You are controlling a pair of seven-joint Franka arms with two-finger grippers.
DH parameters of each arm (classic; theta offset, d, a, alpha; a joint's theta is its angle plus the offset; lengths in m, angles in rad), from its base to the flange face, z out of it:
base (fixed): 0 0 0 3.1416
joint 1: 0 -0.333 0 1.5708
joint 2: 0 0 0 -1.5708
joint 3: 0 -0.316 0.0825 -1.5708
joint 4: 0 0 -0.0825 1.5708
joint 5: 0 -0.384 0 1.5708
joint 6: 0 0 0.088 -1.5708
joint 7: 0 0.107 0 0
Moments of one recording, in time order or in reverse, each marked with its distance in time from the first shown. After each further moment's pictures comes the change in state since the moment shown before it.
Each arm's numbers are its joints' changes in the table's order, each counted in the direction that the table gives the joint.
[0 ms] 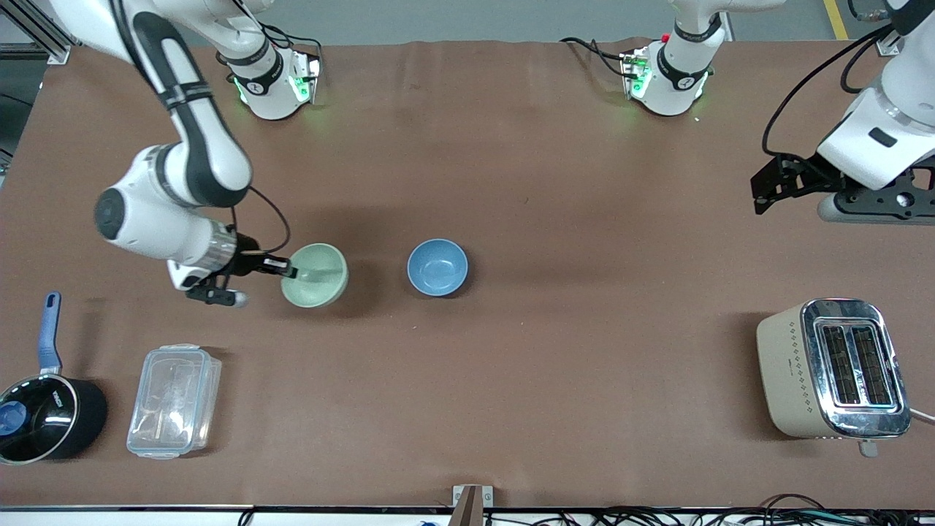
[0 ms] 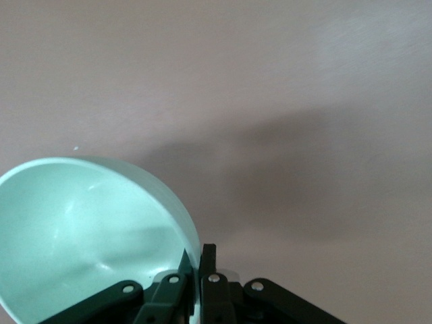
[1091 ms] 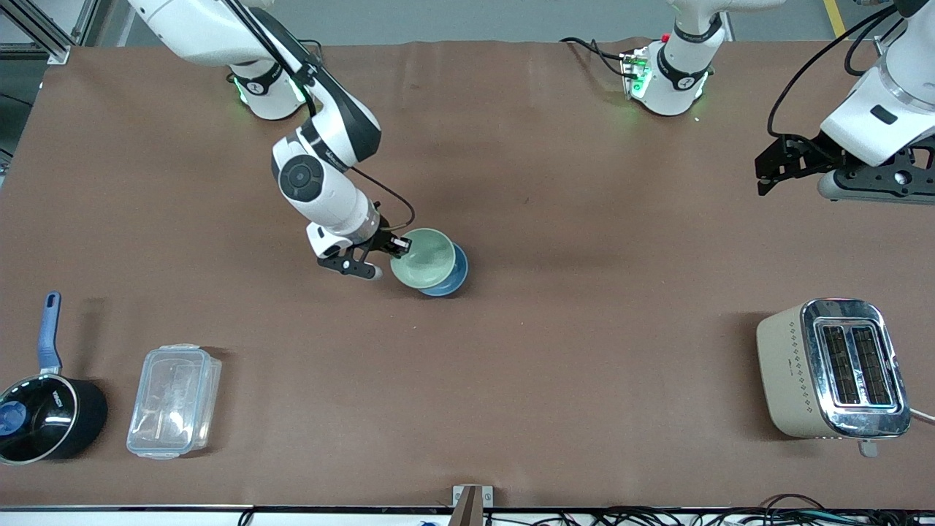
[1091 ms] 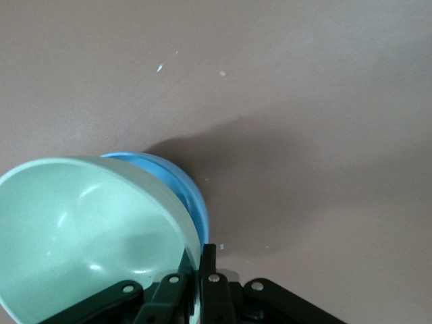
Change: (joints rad) left arm 0.001 -0.077 -0.015 -0.108 0.028 -0.030 0.041; right arm -0.022 0.178 -0.363 0.069 0.355 -0.191 0.668
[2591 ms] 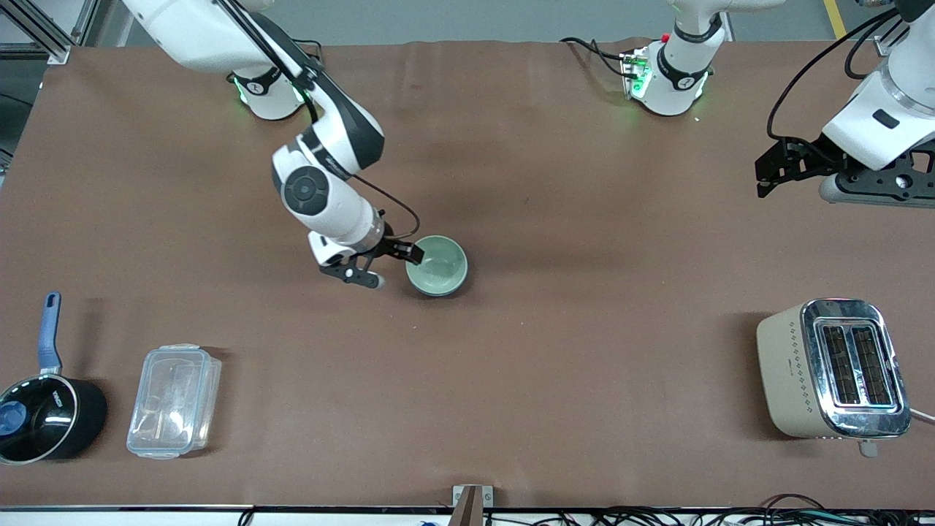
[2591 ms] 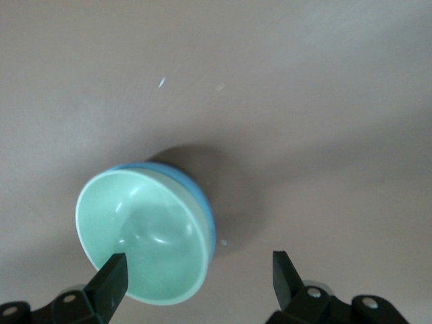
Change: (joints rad) left arm -0.005 0.006 -0.001 0.004 0.002 -0.009 0.000; right arm 0.015 -0.035 0.027 0.169 0.019 0.284 0.031
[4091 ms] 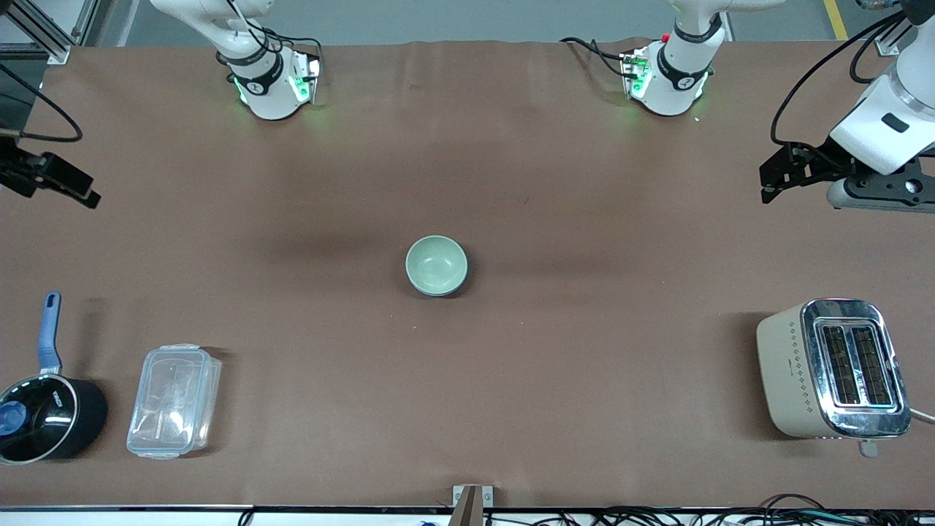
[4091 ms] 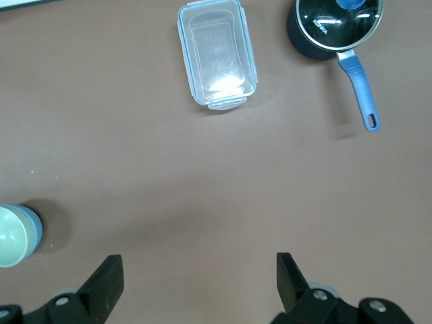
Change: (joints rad) left arm -0.005 0.019 -0.002 0.026 0.000 -0.003 0.000; right arm 0.159 -0.415 0.449 0.306 0.048 0.662 -0.732
